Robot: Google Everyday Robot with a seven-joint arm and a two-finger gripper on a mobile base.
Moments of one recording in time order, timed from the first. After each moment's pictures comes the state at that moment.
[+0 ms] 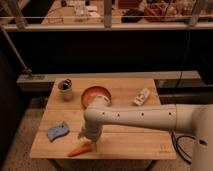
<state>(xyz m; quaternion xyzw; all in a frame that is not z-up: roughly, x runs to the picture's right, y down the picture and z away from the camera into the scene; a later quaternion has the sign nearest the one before) -0.083 0.274 0.728 -0.31 -0.30 -0.39 0.82</state>
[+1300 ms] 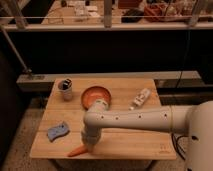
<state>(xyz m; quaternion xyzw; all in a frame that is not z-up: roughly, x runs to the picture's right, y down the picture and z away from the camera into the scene) -0.085 0.294 0.743 -0.31 -0.30 -0.40 0.81</state>
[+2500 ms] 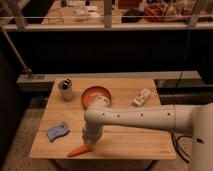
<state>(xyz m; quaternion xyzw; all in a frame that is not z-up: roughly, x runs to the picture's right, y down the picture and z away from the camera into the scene) -0.077 0.275 0.735 -0.30 -0.30 -0.41 0.80</state>
